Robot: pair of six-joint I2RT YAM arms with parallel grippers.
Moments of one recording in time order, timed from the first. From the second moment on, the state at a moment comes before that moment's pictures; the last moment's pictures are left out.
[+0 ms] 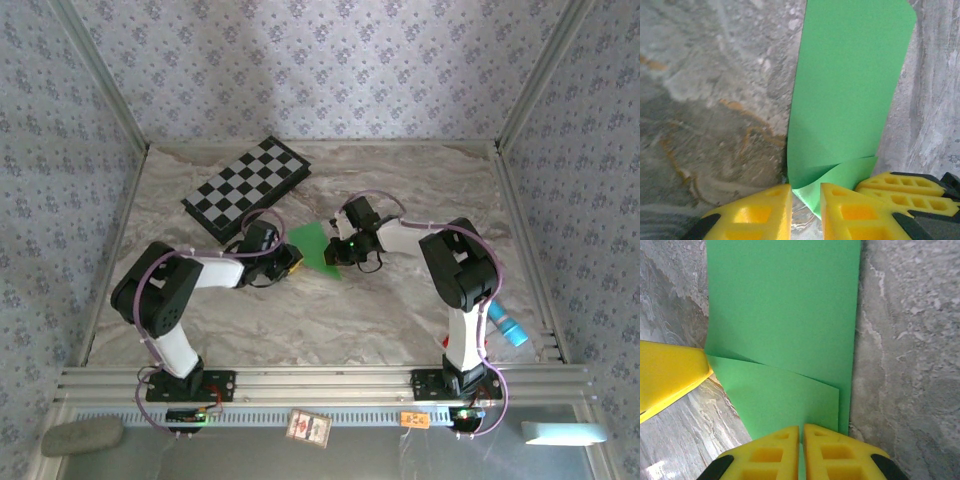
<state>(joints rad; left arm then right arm) -0.54 1.72 0.70 0.23 0.29 -1.22 0.55 1.94 1.13 -0.28 -0.49 0.38</state>
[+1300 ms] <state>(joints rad) -0.54 1.78 0.79 0.22 0.36 -1.17 0.52 1.80 1.04 -0.21 -0.44 0.30</state>
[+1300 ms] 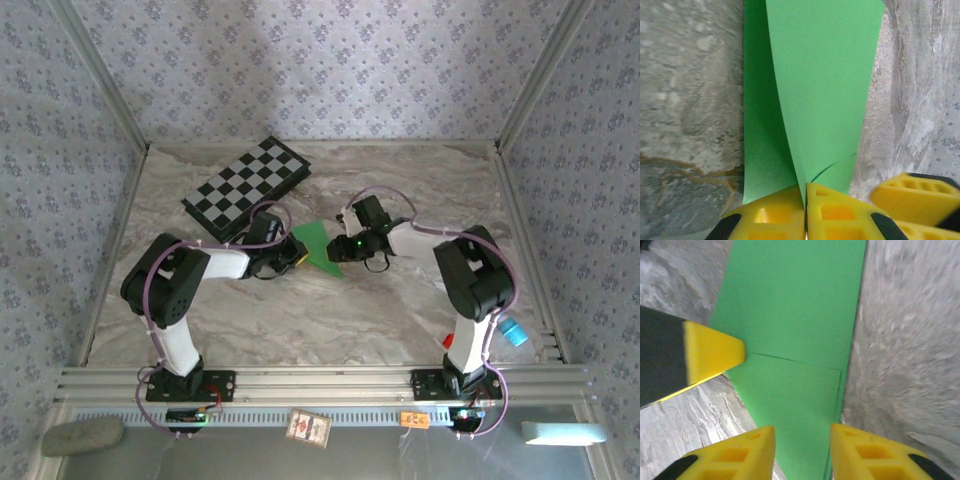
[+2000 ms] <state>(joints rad) -0.53 1.74 0.96 -0.09 0.30 -1.26 0.75 1.69 0.83 0.15 -0.07 -0.05</state>
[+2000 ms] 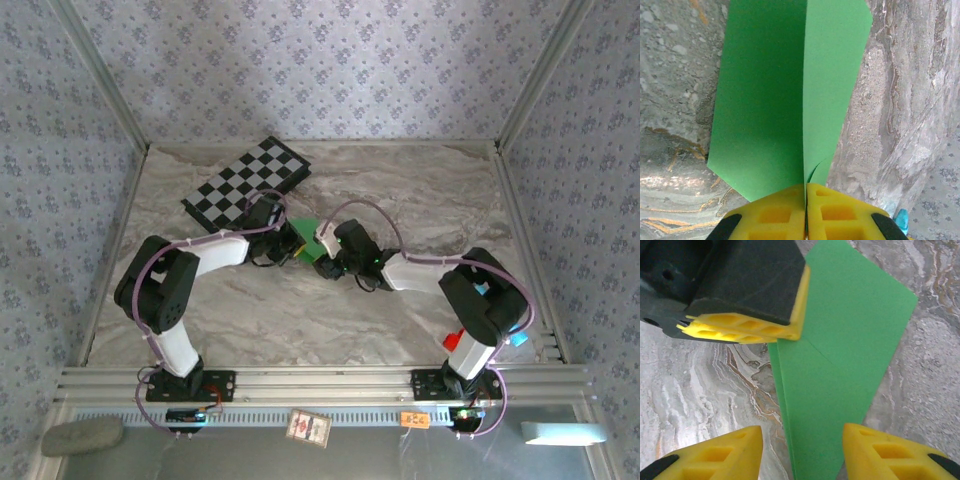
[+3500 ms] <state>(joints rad) -0.44 1.47 0.75 -0.12 0.25 -1.30 0.75 1.80 0.81 0.28 -0.11 -0.12</state>
